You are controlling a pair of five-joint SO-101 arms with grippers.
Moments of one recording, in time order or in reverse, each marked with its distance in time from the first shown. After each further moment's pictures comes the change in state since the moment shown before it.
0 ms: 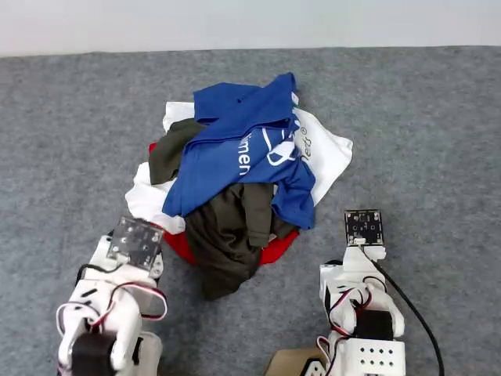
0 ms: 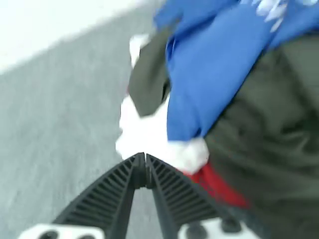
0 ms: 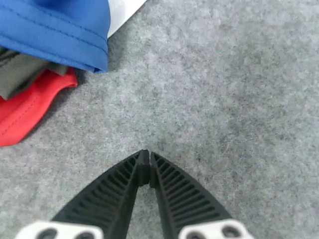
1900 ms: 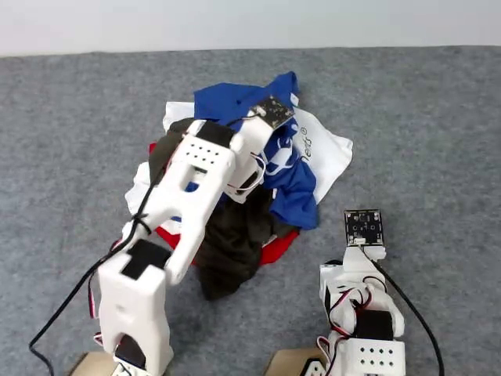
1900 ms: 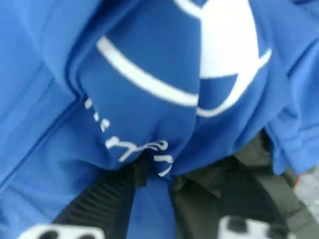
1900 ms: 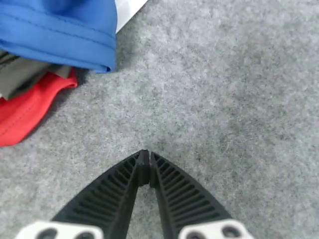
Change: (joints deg) left arm 19.3 131.4 -89.7 8.9 -0.8; right arm 0.0 0.0 0.0 0.0 0.0
